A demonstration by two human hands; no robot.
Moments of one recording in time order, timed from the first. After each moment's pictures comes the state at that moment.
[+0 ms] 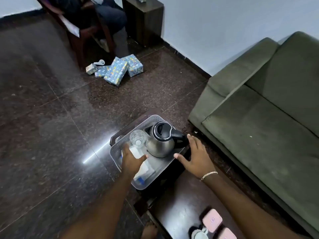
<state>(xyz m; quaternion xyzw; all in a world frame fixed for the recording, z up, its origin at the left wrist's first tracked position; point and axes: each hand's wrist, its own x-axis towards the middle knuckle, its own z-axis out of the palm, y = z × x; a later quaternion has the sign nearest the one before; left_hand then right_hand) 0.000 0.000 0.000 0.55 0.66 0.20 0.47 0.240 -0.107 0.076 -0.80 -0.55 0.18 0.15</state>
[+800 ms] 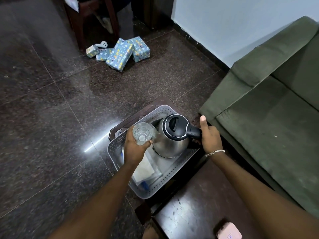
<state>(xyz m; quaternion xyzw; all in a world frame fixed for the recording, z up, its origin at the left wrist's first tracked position) 0.009 0.062 -0.099 0.54 0.59 0.34 0.48 0.266 -0.001 -0.003 -0.84 -0.34 0.25 0.35</state>
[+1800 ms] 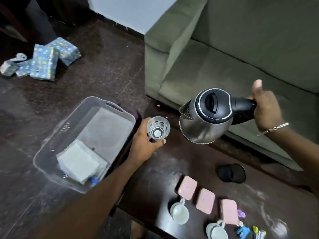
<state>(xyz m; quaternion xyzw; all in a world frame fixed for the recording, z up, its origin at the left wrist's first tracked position) 0.195 -0.087 -0.050 0.72 0.35 0.21 0.56 0.471 -0.270 0.133 -0.86 -0.30 0.08 0.41</state>
